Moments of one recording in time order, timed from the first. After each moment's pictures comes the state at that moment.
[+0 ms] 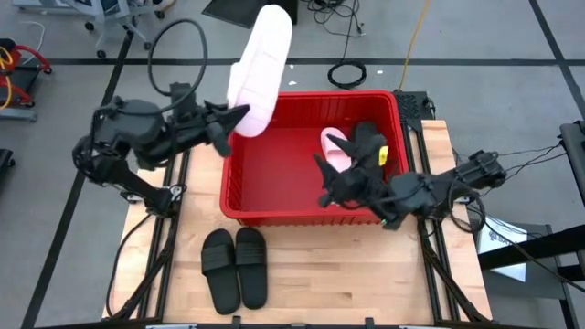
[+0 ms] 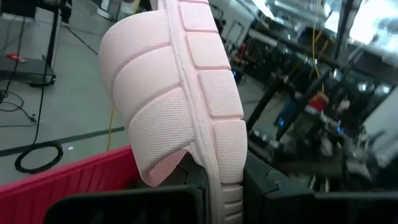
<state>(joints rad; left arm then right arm) -0.22 1.45 2.14 -0.75 -0.78 -0.53 0.42 1.53 1.67 0.02 1.23 -0.92</state>
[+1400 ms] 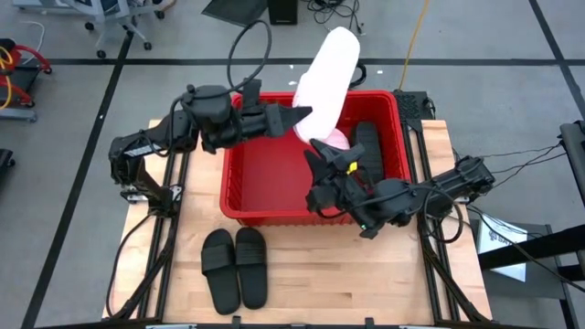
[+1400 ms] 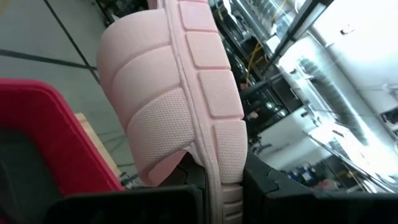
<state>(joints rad) -0.01 1.65 2.14 -0.45 -0.30 -0.92 0.40 1.65 1.68 0.33 1.27 -1.58</state>
